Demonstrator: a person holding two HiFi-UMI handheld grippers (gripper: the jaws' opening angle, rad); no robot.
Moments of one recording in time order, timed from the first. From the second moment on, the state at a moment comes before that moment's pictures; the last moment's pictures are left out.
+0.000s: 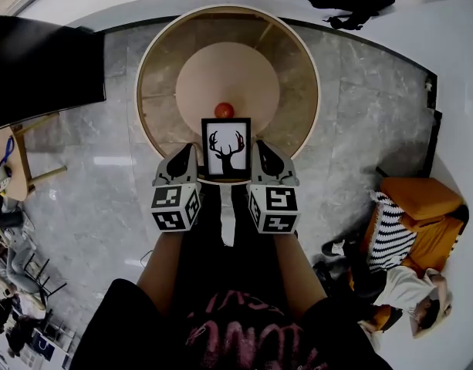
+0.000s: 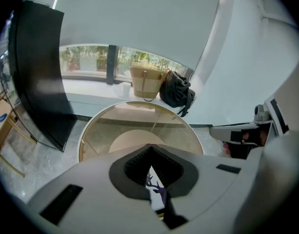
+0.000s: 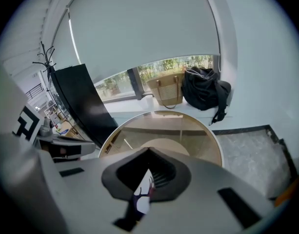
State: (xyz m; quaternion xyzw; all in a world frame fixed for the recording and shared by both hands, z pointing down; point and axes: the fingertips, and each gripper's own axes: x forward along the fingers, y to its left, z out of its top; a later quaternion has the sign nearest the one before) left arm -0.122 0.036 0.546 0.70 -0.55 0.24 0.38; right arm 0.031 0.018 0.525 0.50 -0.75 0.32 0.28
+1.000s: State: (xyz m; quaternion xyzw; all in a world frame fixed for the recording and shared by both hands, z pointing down) left arm -0.123 -0.012 0.460 0.74 -0.55 0.22 0.32; right arm 0.032 -0.028 0.445 0.52 -0.77 0.27 0.25
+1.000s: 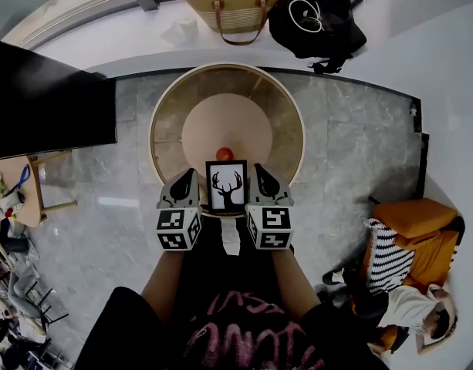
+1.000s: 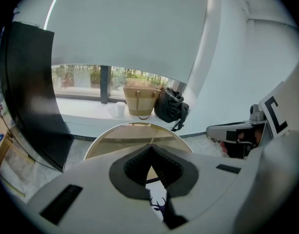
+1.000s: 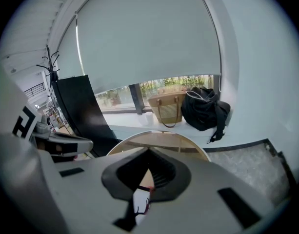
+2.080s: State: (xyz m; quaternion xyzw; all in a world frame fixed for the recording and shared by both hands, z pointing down) left arm -0.125 -0.047 0.360 0.77 -0.56 0.17 0.25; right arm 0.032 -0.057 0.339 0.54 -0.79 0.21 0.19
